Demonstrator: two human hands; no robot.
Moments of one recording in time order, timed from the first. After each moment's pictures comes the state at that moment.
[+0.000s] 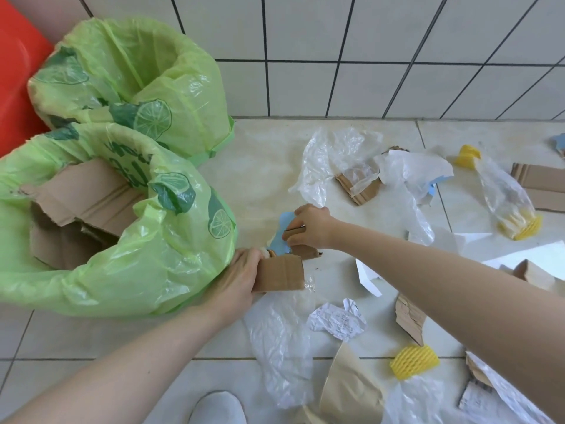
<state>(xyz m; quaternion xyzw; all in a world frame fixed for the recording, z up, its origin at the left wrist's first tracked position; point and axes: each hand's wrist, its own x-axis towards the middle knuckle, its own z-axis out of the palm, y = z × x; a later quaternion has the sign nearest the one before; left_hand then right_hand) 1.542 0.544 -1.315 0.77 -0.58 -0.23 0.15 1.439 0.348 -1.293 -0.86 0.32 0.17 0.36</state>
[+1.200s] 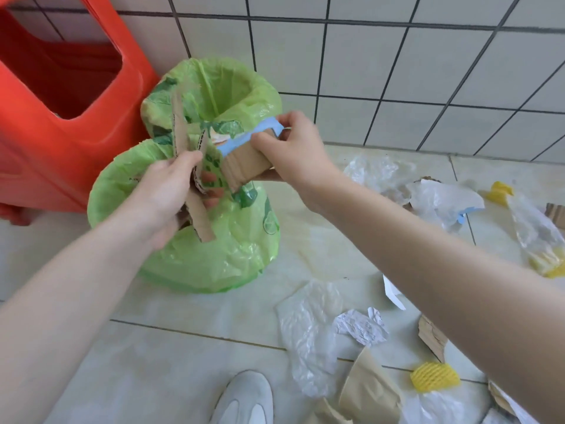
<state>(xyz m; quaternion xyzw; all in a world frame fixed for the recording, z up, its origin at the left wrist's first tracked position) 1.613 0.564 -1.097 0.75 -0.09 -0.31 0.58 1.521 0.431 -1.097 -0.63 0.31 -0.22 0.68</state>
